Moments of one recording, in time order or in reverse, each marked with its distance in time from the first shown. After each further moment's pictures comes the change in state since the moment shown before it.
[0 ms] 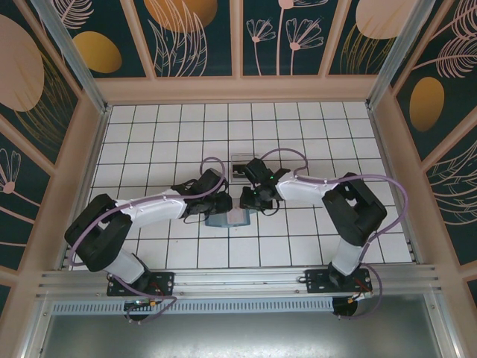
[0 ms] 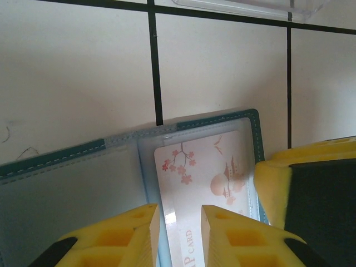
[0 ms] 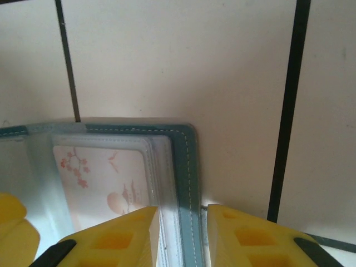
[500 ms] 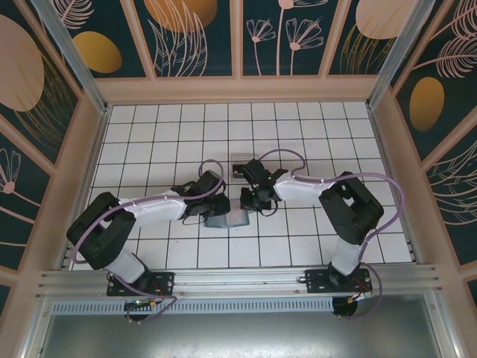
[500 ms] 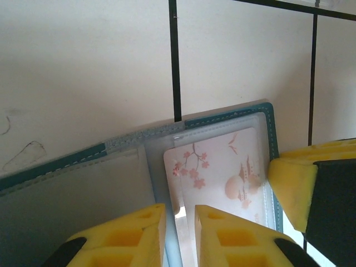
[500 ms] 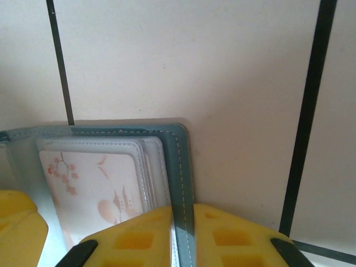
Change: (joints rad) left arm 0.022 0.019 -0.040 0.047 0.037 -0.006; right arm 0.009 0.018 0.007 0.010 0.001 0.000
